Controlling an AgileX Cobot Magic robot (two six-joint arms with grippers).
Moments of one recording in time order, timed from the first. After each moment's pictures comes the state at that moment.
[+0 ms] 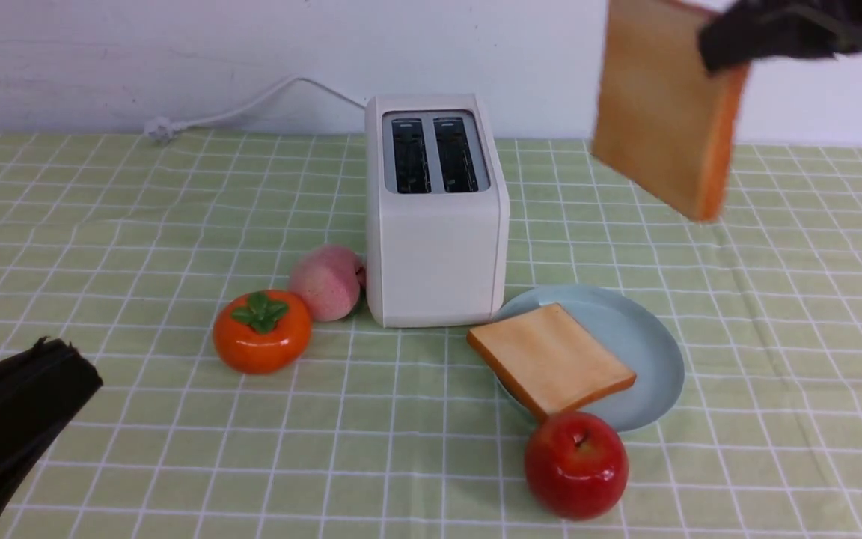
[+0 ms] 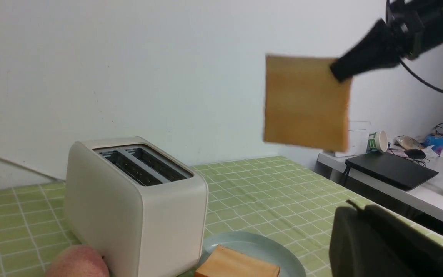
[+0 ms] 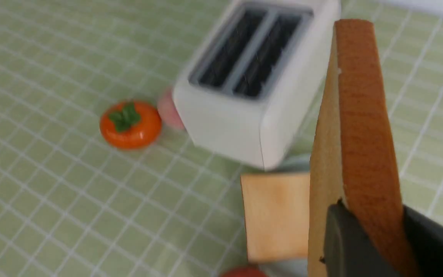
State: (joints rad) right arm 0.12 1.46 -1.67 0.49 1.14 -0.29; left arm -0.75 0.31 -0.35 -1.75 -0.16 1.57
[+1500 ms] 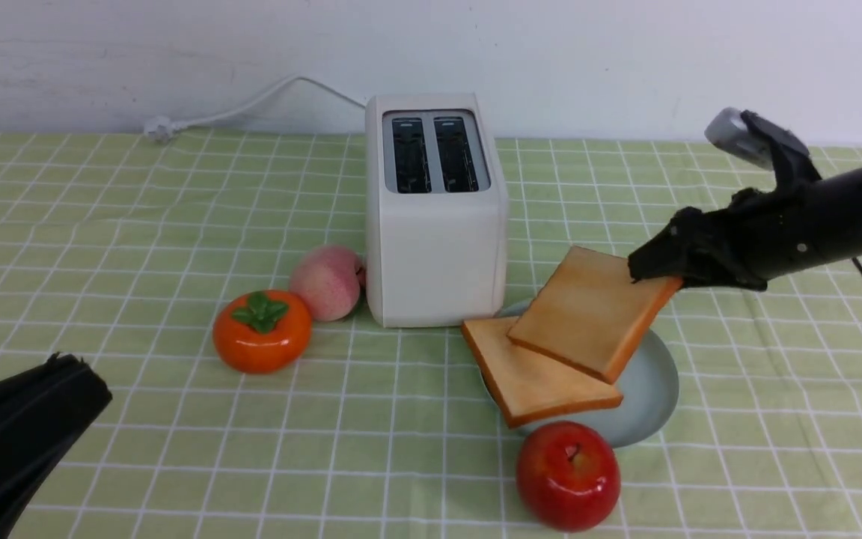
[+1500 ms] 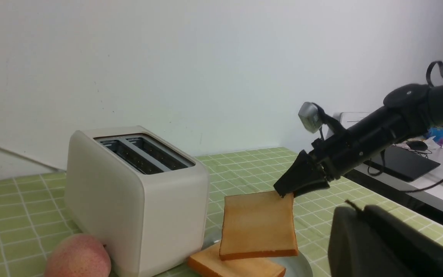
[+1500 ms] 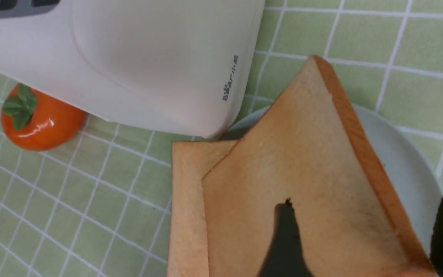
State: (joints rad) right arm -0.01 1.76 -1.30 0.92 0.76 -0.69; left arm -0.75 0.31 -0.33 -1.75 -0.16 1.57
